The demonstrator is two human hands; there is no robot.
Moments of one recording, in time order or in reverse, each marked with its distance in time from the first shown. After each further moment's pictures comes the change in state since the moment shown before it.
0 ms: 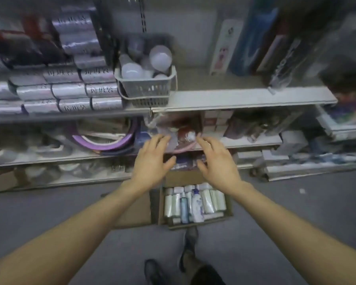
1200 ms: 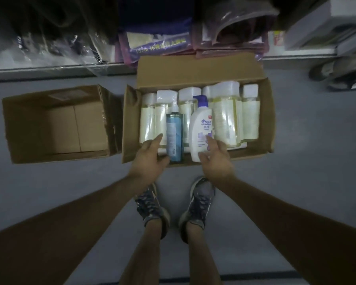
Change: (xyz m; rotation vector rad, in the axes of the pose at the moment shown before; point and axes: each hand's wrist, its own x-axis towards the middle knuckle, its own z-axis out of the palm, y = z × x) left_hand -0.149 -0.215 0.614 -0.258 -0.597 -0.626; right_hand -0.165 0.267 0.594 0.413 -0.548 0.688
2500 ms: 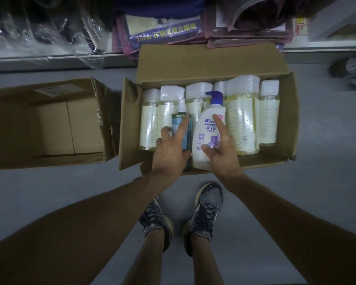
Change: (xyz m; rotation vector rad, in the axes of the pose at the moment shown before) left_hand 0.065 0.020 0.047 0.178 0.180 0.114; right_hand 0.058 0.002 0.034 0.609 0.037 -0.086
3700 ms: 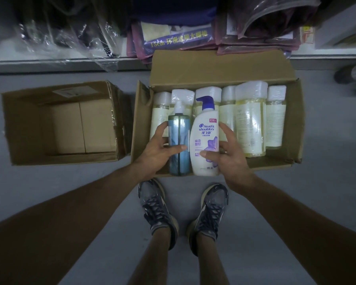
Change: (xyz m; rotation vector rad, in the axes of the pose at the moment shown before) left_hand 0.001 -0.056 -0.049 -1.016 -0.274 -0.218; right_hand -0.012 -0.022 0.002 0.124 -0.112 0.129
